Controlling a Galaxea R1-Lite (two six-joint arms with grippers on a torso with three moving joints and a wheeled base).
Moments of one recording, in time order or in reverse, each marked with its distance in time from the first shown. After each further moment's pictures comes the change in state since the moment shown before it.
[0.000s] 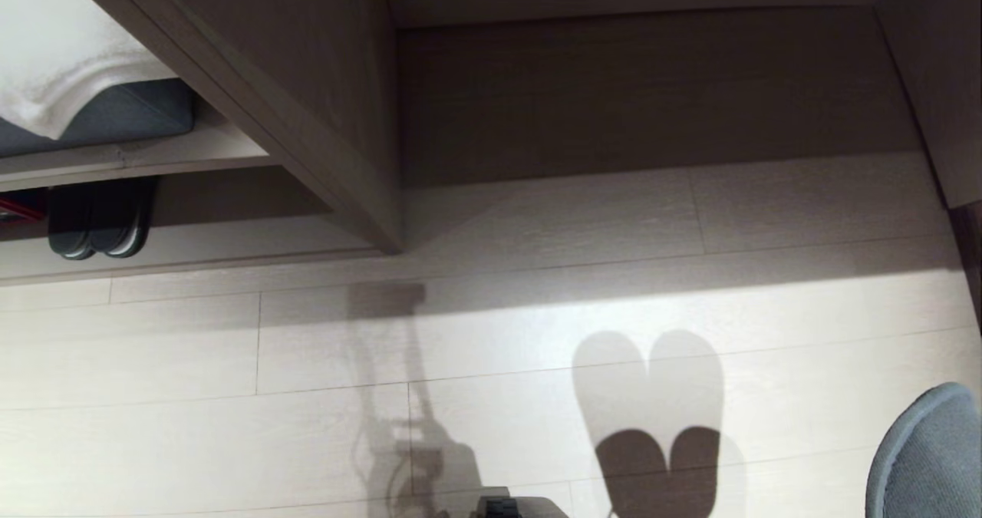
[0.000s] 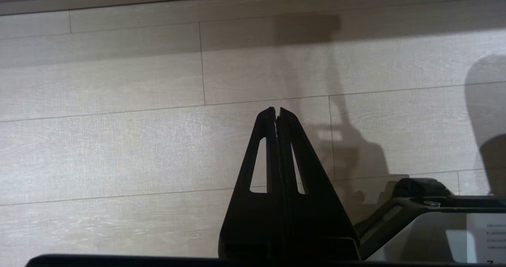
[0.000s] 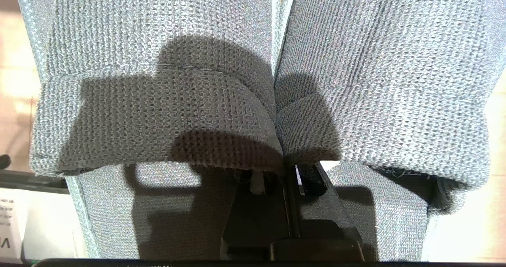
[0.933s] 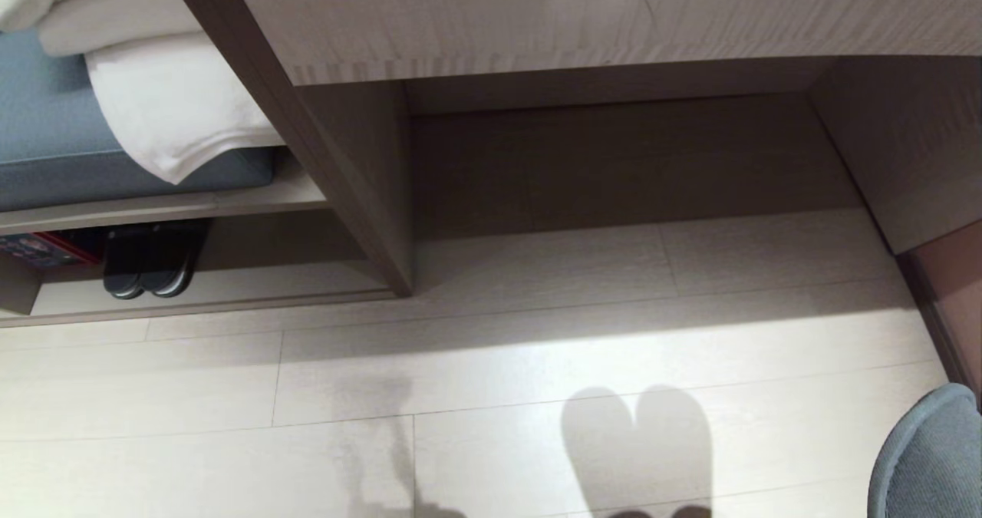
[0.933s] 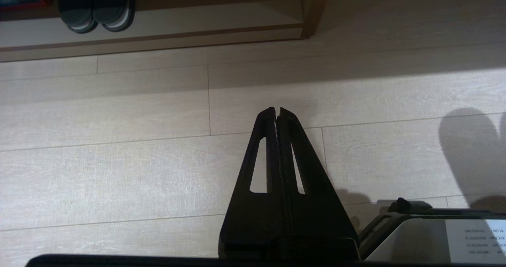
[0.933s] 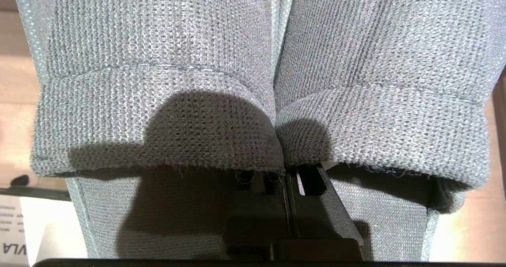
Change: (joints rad) left arm 0.000 0.000 0.000 0.000 0.000 0.000; right arm 0.000 0.000 0.000 0.002 0.001 0.002
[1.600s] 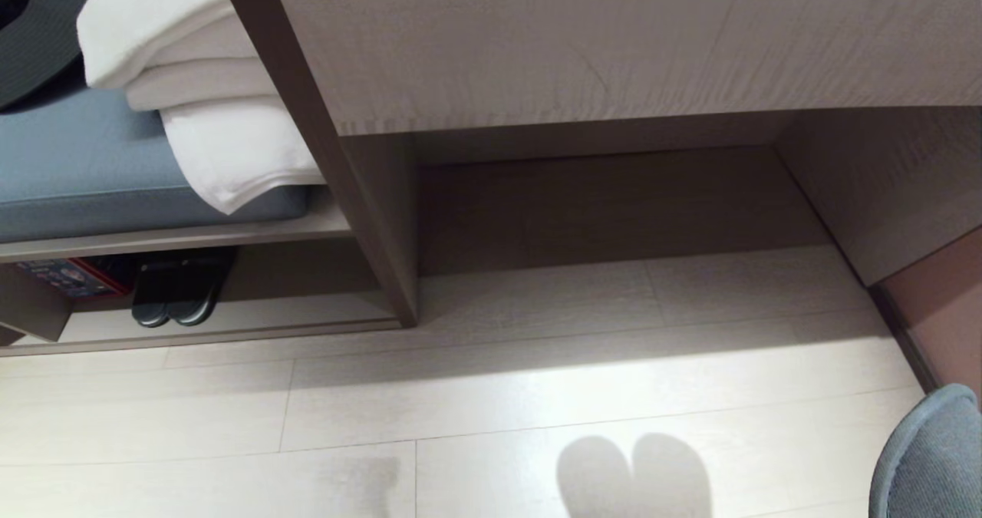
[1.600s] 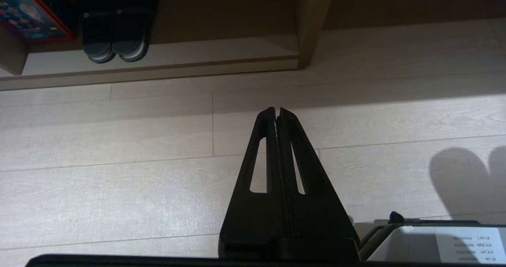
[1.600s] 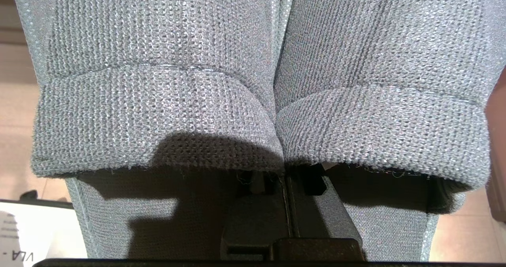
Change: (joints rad) left arm 0.000 0.000 0.000 0.000 0.000 0.000; right arm 0.000 0.000 0.000 0.000 0.000 0.000
